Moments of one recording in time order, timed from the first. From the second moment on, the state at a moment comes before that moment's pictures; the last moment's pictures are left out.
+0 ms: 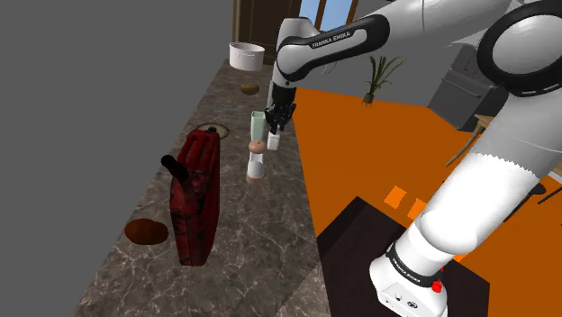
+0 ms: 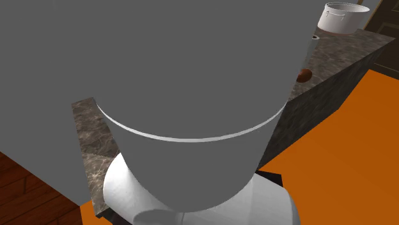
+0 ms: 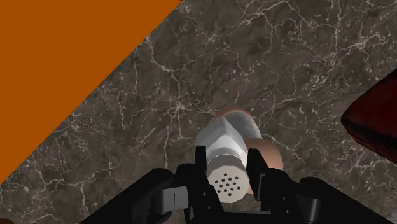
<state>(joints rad) -0.13 0.03 0.13 -2.06 0.00 2.09 0.00</state>
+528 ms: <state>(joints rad) -0.16 0.33 0.10 -1.66 -0.03 1.99 -0.06</state>
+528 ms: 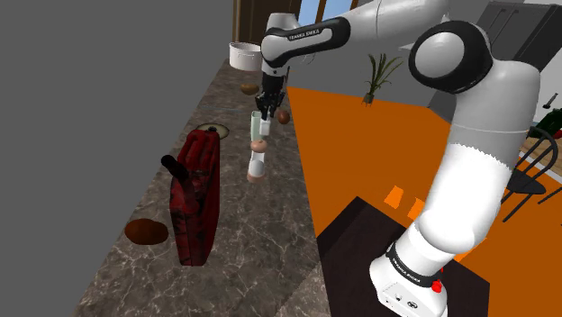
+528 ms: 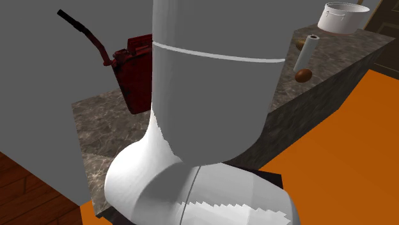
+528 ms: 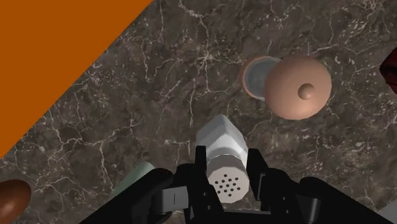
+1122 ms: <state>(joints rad) -0.17 0.82 0.07 -0.86 -0.05 1.68 -0.12</state>
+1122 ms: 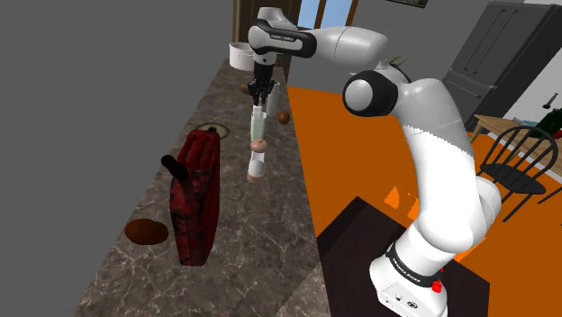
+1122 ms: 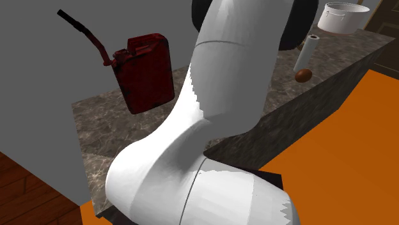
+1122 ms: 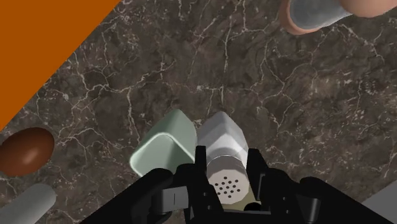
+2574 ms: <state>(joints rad) -0.18 0.92 0.07 -0.97 -0.05 1.89 -0.13</state>
